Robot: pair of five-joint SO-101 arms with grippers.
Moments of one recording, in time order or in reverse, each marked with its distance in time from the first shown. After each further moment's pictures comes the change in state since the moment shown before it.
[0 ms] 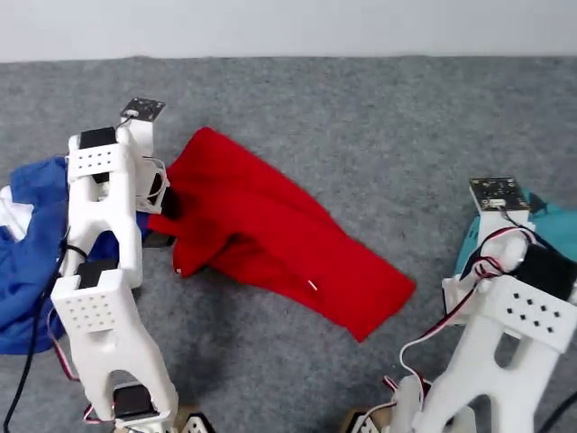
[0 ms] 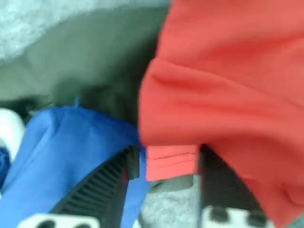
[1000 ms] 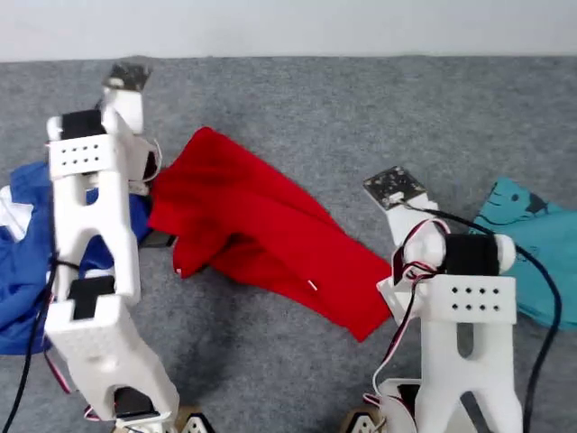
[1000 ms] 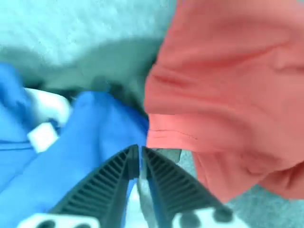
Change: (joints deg) left arm 0.4 -11.3 -1.0 6.6 4.0; right arm -25.9 0.0 1.1 0.1 -0.1
